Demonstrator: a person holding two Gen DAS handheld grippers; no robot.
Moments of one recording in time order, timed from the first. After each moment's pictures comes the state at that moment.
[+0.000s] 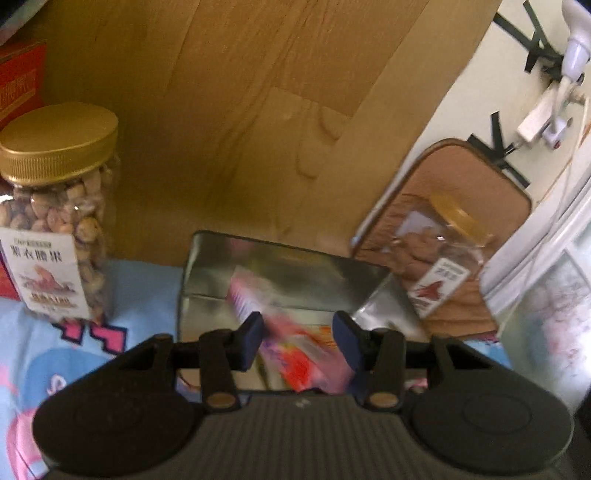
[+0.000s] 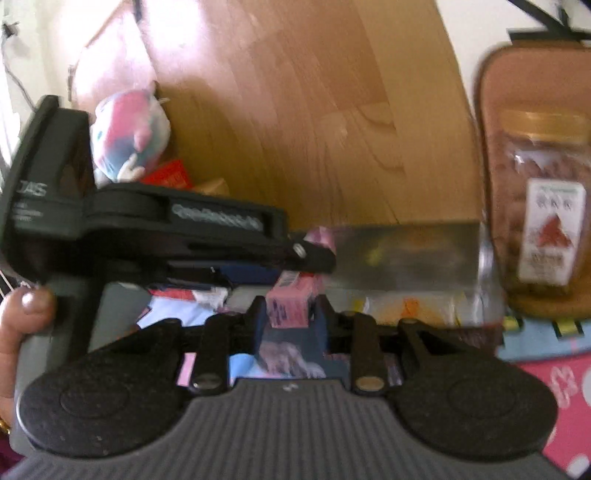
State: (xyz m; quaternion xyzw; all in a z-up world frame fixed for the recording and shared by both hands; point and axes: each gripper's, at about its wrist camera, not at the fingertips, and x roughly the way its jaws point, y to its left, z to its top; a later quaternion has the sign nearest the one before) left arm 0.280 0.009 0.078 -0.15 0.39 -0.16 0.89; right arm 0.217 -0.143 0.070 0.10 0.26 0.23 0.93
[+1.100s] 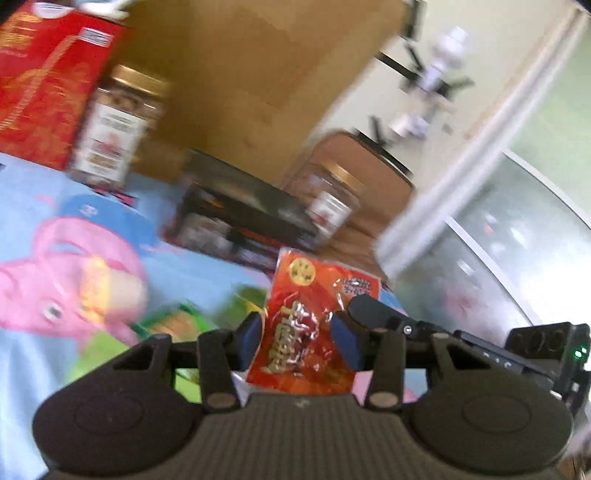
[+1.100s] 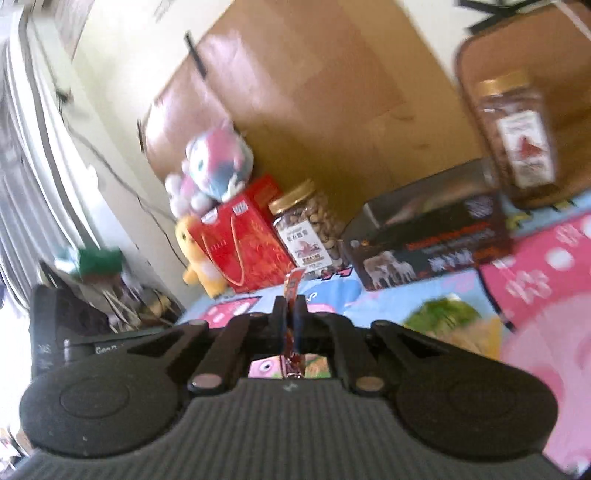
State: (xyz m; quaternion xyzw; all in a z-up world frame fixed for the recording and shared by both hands) left arm 0.052 0.065 0.069 -0.24 0.32 -0.29 0.87; right arm 0.040 -0.168 0.070 0.24 0.23 0.28 0.90
